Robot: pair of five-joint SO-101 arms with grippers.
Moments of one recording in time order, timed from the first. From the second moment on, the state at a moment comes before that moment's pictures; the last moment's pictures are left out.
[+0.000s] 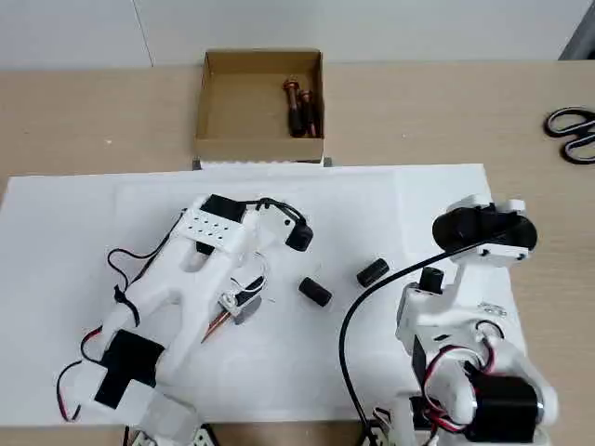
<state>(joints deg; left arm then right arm) 16.4 3.2 25.5 88.2 -18.9 -2.4 -74.5 38.8 94.1 -10.9</state>
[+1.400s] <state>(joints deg) 14.5 -15.2 9.3 99.1 -17.0 -2.4 -74.5 38.3 94.1 -8.0</state>
